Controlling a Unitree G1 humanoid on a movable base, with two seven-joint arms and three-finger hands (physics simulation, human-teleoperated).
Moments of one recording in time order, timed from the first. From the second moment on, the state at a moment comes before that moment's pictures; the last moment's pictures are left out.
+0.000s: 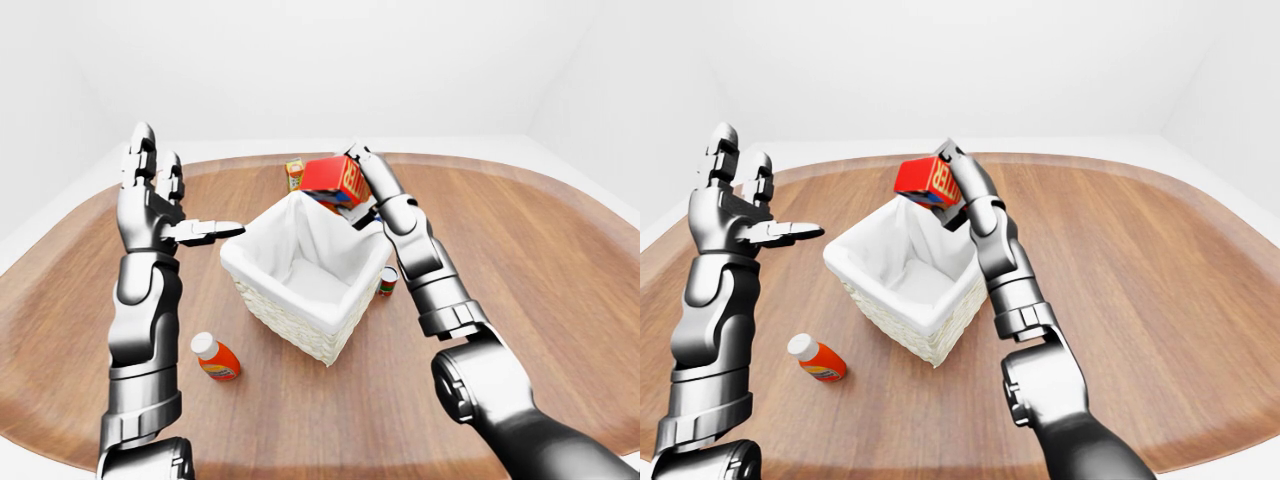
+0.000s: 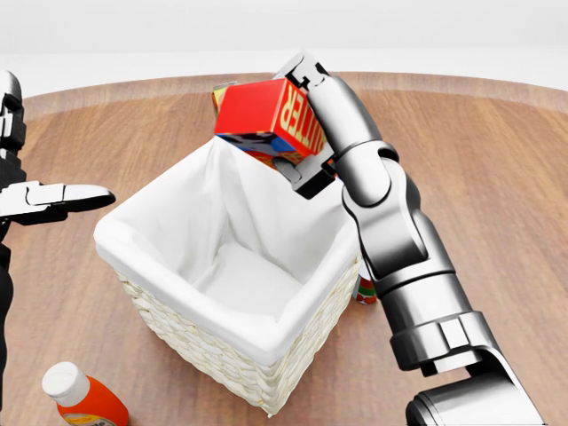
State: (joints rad) left arm -0.46 0.29 0.26 -0.03 -0.34 0.09 -0.04; right arm -0.95 -0.07 0.00 0.61 -0.53 0.09 0.09
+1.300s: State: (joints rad) left arm -0.44 0.30 0.27 0.04 -0.36 0.09 -0.06; right arm -1.06 0.08 0.02 1.11 -0.18 0.09 -0.11
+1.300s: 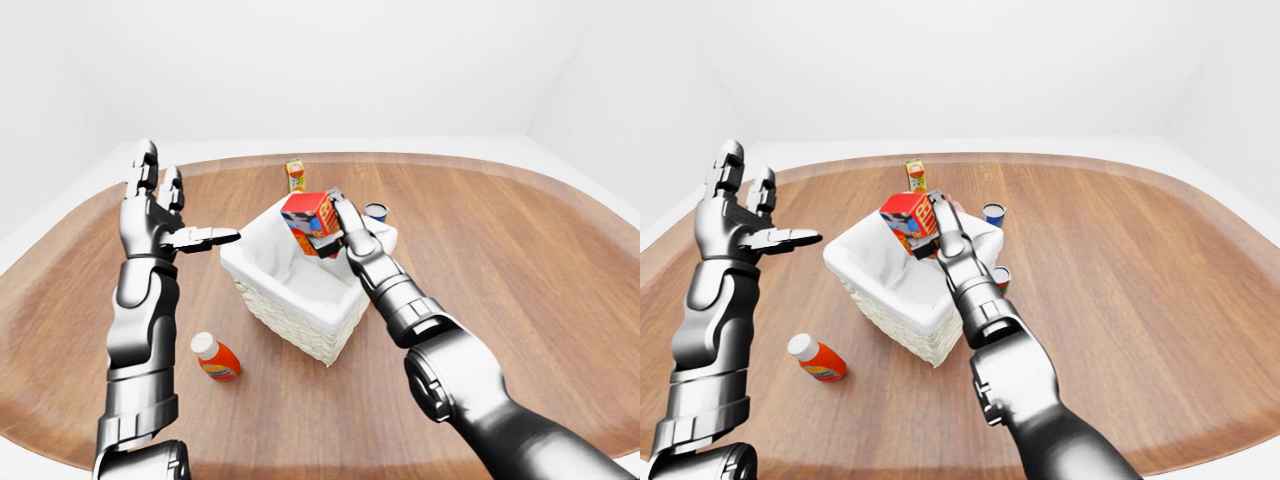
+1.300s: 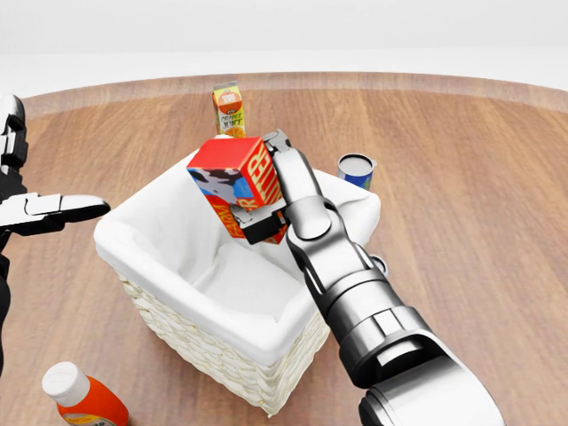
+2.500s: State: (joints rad) left arm -0.42 0.32 0.29 0.03 -0.38 0.09 -0.06; right arm -1.10 0.15 -0.02 1.32 -0.21 0.09 -0.20
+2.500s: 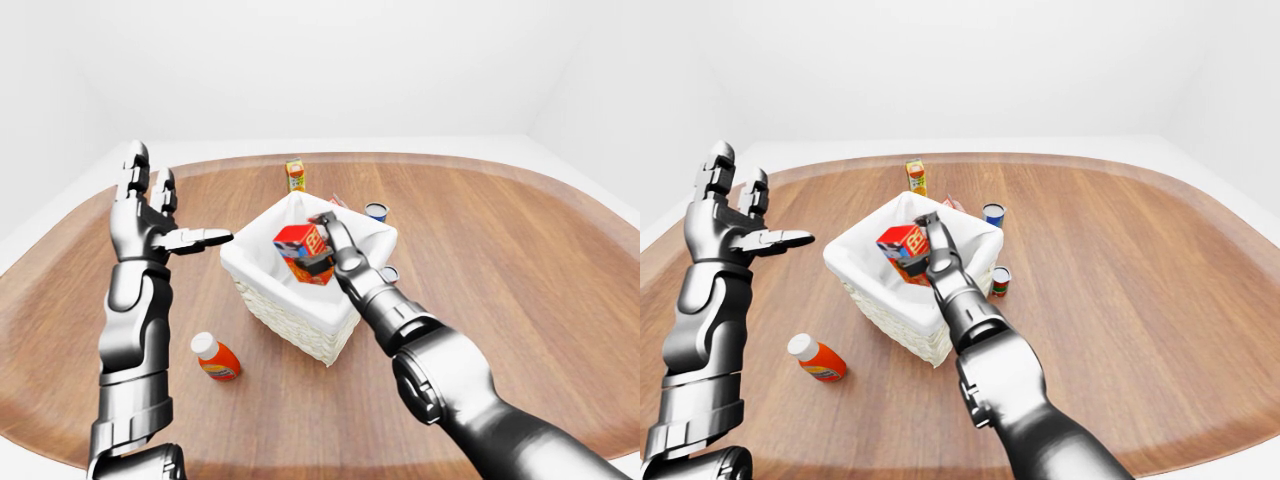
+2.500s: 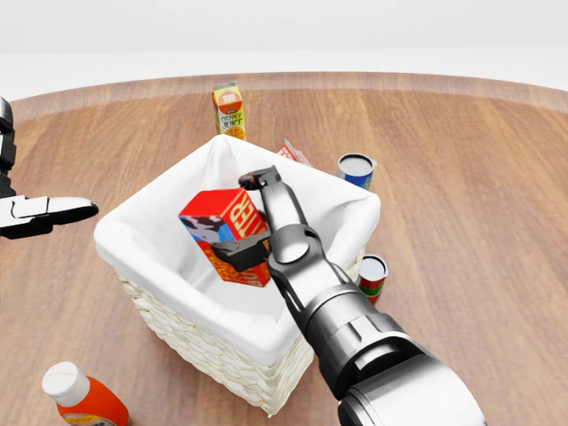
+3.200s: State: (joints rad) left arm -0.42 0.32 0.30 0.02 -0.39 0.09 -0.06; right arm -1.09 0.16 -0.01 1.23 -0.23 0.09 -0.21
